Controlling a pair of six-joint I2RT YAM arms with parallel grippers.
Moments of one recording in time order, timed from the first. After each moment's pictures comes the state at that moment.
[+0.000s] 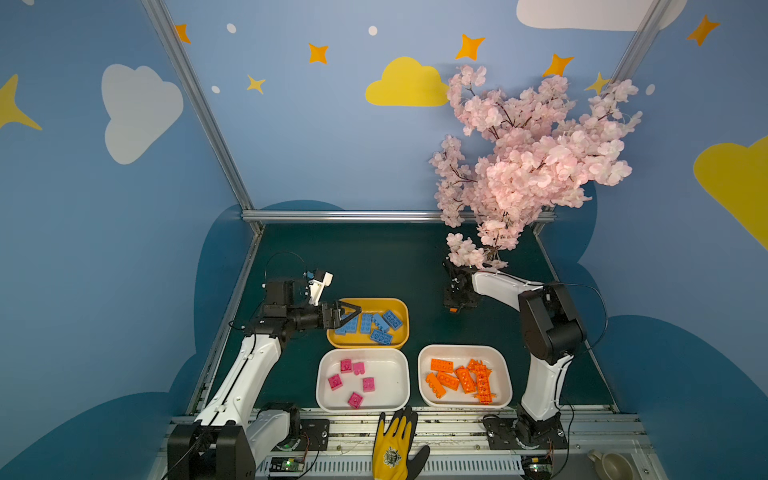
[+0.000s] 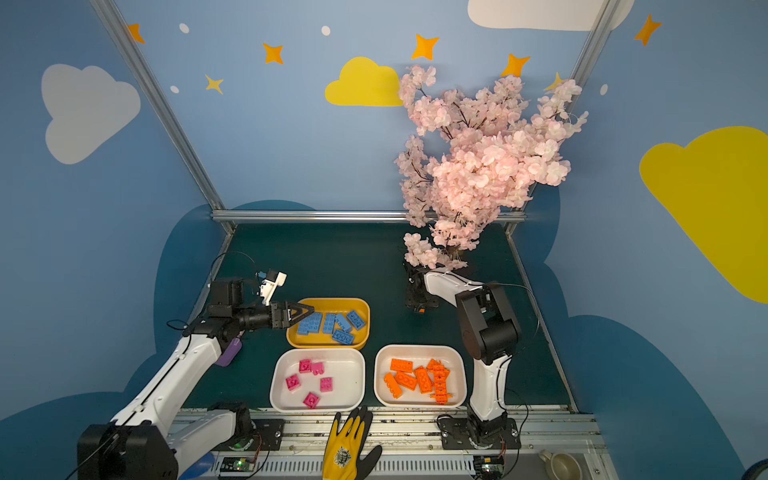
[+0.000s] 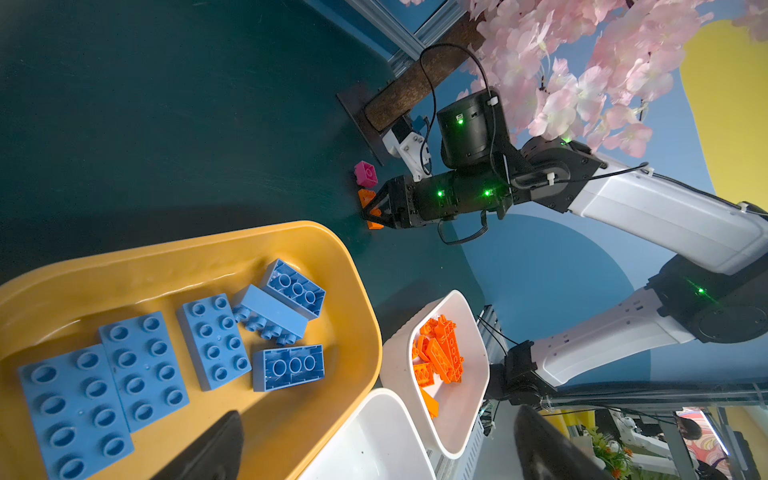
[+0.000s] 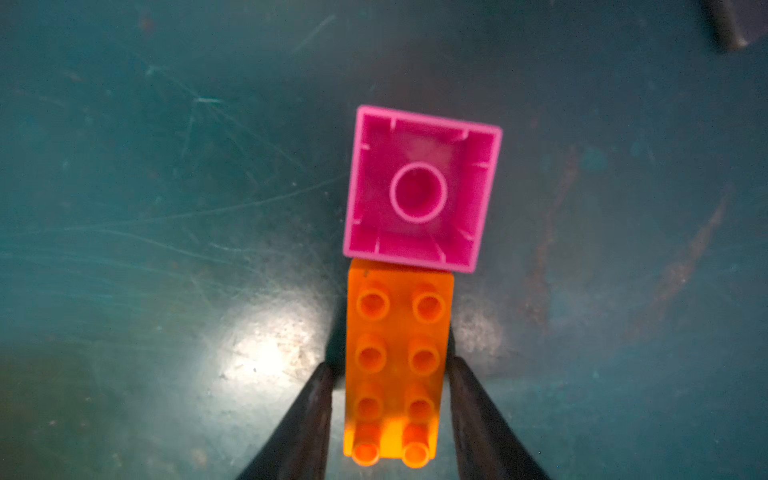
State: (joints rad) left arm -0.01 1.06 0.68 -0.38 0.99 -0.28; right arm 0.45 1.94 1.29 -0.68 0.13 0.46
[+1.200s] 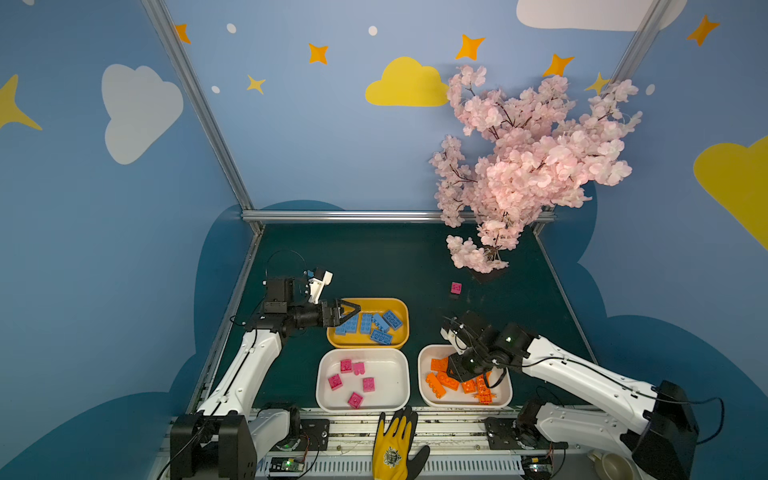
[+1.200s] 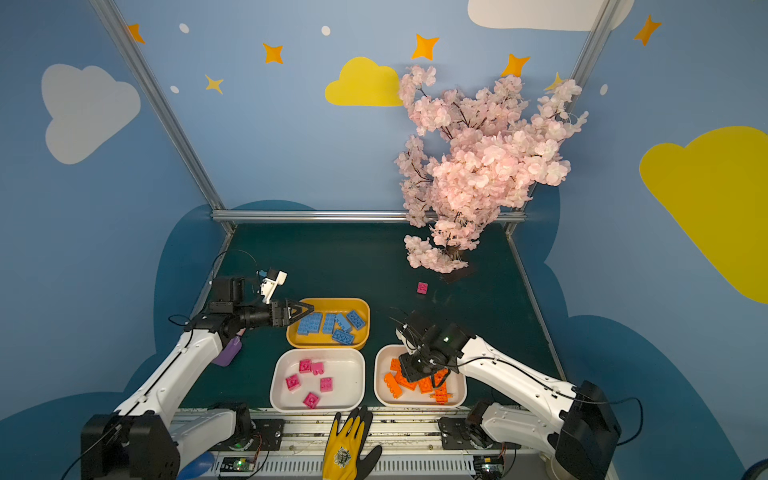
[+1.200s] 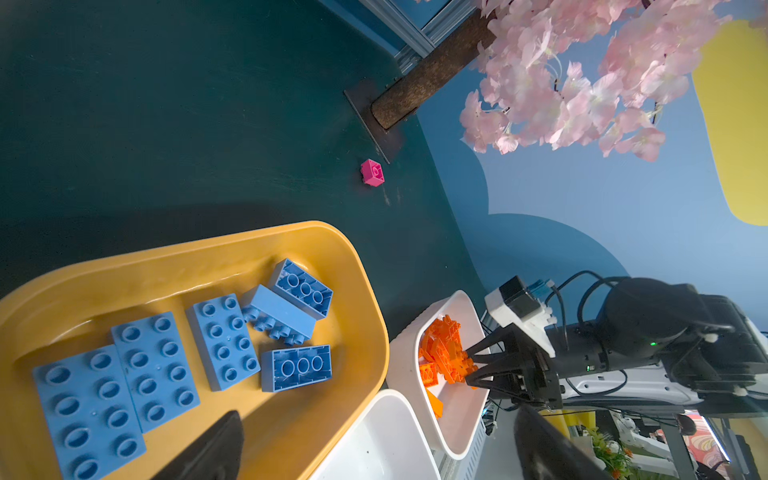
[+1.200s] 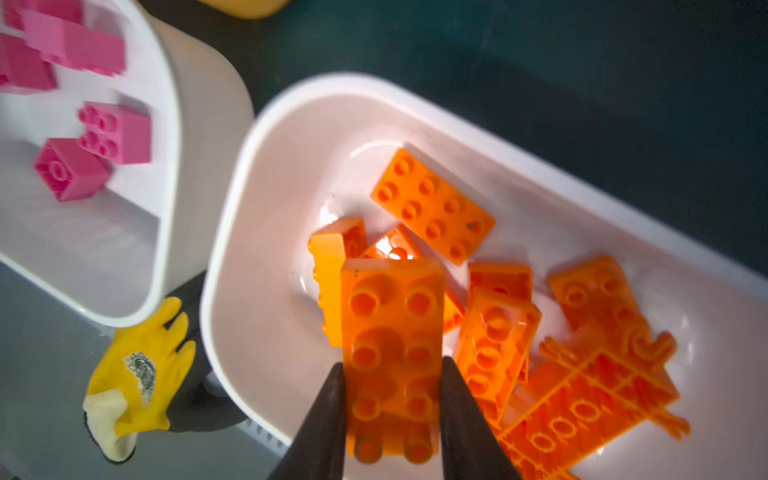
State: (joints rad) left arm 0.00 1.11 0.70 -0.40 0.99 -0.25; right arm 0.90 1.10 0.75 -0.96 -0.14 0.48
